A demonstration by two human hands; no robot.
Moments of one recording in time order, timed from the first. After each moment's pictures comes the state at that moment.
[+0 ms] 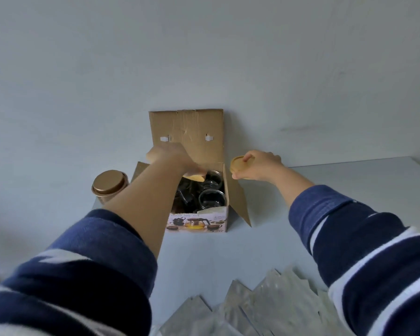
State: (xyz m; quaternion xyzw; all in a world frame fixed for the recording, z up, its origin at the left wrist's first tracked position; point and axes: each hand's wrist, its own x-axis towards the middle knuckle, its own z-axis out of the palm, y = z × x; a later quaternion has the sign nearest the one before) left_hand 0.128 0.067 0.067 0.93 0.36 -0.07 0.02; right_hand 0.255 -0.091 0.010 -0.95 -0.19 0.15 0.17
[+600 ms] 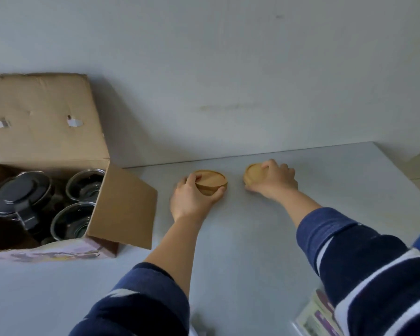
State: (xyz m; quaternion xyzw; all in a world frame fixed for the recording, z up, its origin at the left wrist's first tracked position) left_hand 0.325 -0.127 -0.147 0.88 0.35 0.10 0.32; right_hand 0.449 -0.281 -0.125 -0.98 -0.05 0.13 0.17
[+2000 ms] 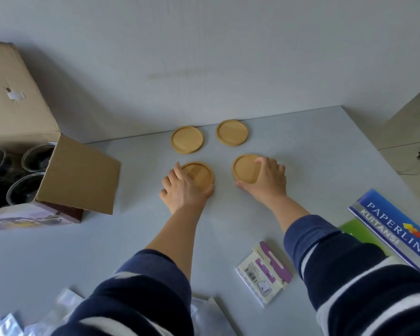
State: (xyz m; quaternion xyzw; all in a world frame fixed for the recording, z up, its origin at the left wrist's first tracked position) left_hand 0.315 -0.239 -0.161 0.89 0.41 0.03 0.21; right_hand 0.412 -0.393 -0.163 -0.97 -0.09 0.08 0.21
